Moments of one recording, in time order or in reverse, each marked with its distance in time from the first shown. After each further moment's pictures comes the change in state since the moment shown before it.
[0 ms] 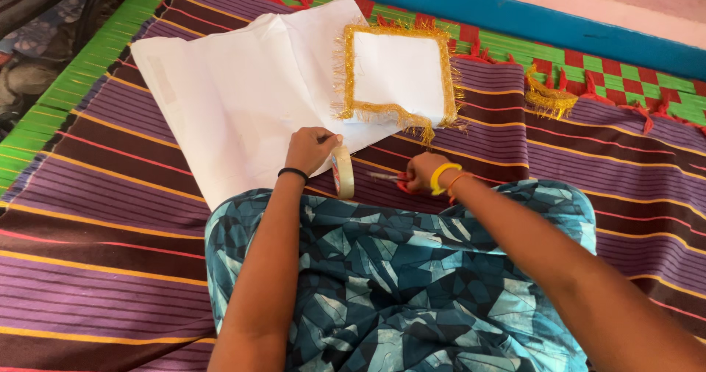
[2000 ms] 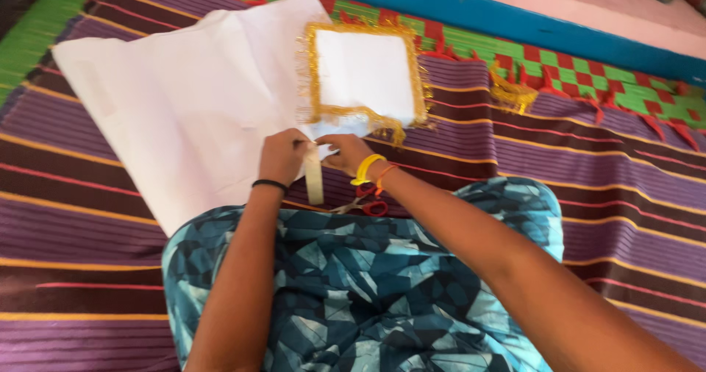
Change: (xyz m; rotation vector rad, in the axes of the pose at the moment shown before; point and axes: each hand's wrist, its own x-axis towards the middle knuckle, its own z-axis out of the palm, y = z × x) left_hand 0.011 -0.010 0.023 0.008 0.116 0.166; right_hand 0.064 -0.081 -0.019 0.713 0.427 -0.357
